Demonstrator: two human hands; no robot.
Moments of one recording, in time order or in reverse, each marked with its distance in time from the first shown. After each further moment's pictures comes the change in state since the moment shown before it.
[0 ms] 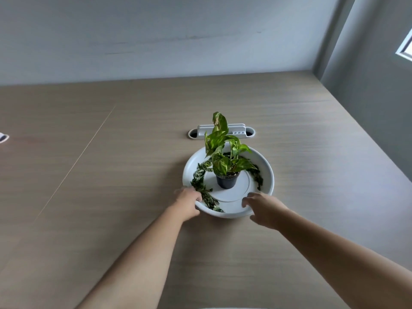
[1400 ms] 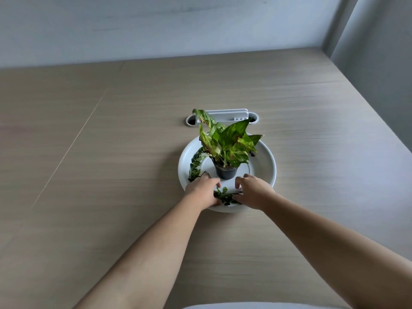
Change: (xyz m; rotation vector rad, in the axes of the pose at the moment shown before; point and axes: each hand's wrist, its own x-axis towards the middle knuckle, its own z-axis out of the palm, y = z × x) left_hand 0.035 0.037 0.006 -0.063 -0.075 0.011; right_hand 0.052 -0.010 0.000 0.164 -0.016 0.162
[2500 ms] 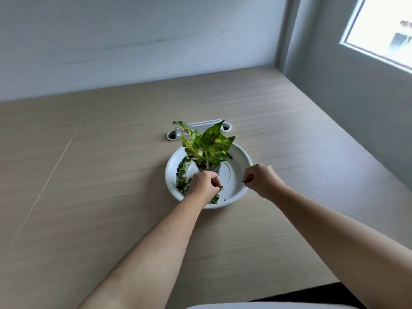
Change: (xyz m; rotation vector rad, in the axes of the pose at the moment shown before) left_hand -0.034 0.041 -0.019 -0.438 0.207 0.124; right_hand -0.073 0.019 -0.034 0.371 0.381 0.198
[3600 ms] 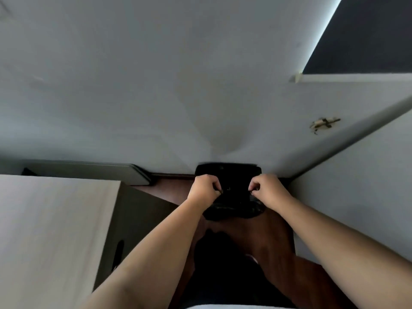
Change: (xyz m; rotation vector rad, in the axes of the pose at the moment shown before) left_hand -0.223 0.379 0.580 0.479 -1.069 0.801; right_hand -0.496 0.517 -0.102 0.352 0.430 1.207
